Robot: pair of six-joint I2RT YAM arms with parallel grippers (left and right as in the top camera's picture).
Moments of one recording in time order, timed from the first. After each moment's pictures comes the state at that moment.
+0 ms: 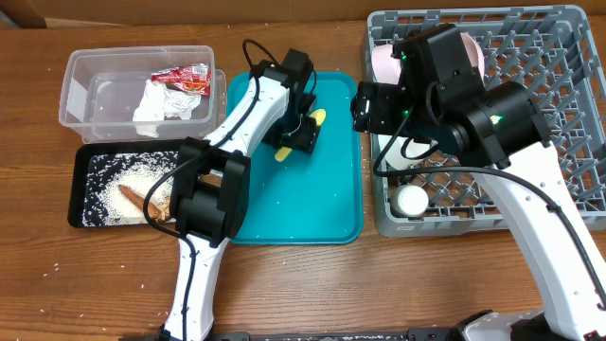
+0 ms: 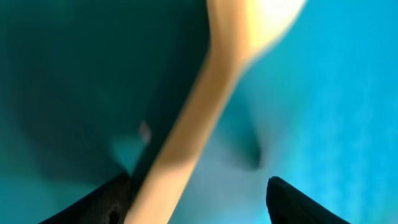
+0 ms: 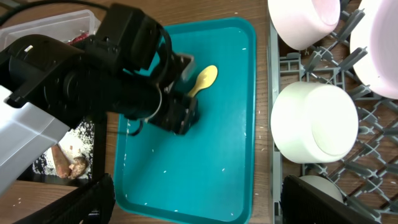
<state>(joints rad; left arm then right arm) -0.39 2.37 1.97 -1.18 0.15 -0.08 0.45 1.56 1.83 -1.21 -0.04 0.51</state>
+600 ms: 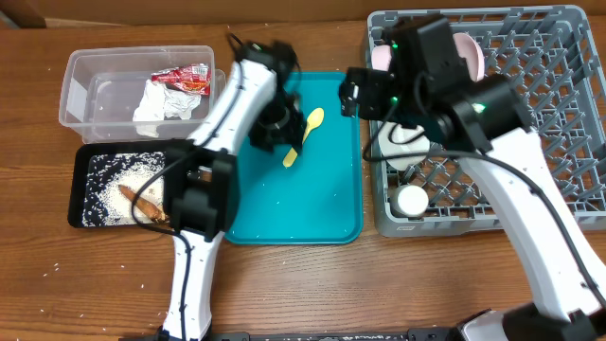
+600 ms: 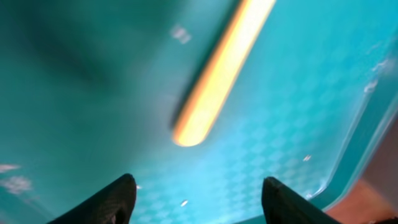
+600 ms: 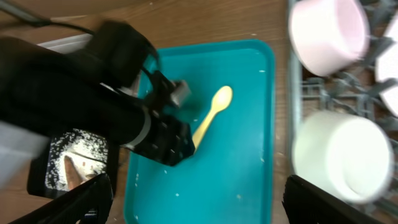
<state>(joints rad) -0.30 2.39 2.19 -1.49 0.23 -0.15 0.45 1.64 1.83 -1.07 -0.07 0.51</state>
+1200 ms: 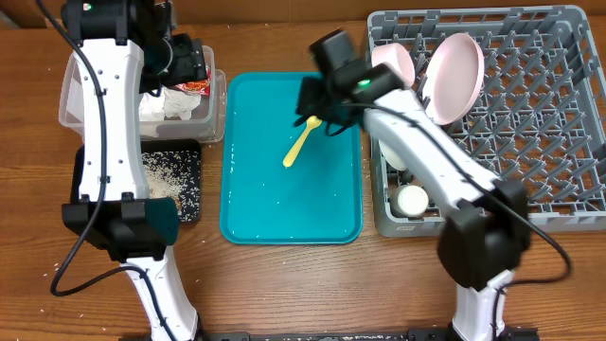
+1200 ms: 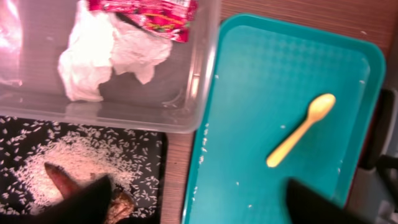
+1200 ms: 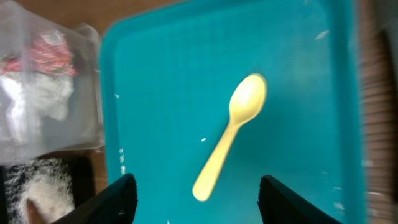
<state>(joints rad) 0.03 2.15 2.50 -1.61 0.09 -0.19 0.55 2.06 1.83 -0.82 -0.04 0.74</state>
